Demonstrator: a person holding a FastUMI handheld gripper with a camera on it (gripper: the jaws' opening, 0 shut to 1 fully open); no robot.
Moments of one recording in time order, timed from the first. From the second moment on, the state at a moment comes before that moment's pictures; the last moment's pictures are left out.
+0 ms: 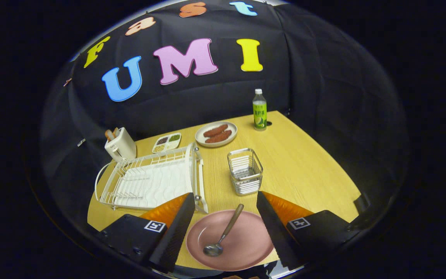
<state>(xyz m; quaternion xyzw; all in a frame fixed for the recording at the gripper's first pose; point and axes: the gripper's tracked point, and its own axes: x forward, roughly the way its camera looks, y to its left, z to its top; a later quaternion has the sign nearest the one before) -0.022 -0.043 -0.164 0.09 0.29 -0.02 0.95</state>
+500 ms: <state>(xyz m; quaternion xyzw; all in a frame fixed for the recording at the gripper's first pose) 0.007 -0.031 0.019 0.02 0.07 0.01 1.00</state>
